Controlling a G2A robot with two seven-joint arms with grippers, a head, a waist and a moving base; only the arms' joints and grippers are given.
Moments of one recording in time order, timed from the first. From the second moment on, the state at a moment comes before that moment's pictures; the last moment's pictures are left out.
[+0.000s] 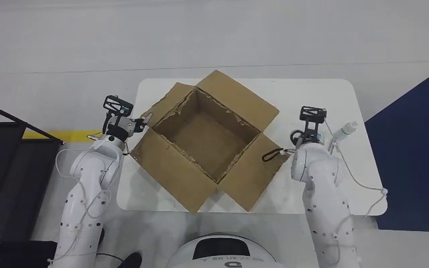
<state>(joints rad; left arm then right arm) 1.50 -1.24 -1.58 -1.71 1.61 -0.26 -0.17 -1.47 -1.43 1.42 -1.95 -1.79 0.40 1.24</state>
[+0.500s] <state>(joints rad) 1.50 -1.24 -1.58 -1.71 1.61 -0.26 -0.17 -1.36 -1.46 1.38 -1.83 -1.86 0.37 1.45</state>
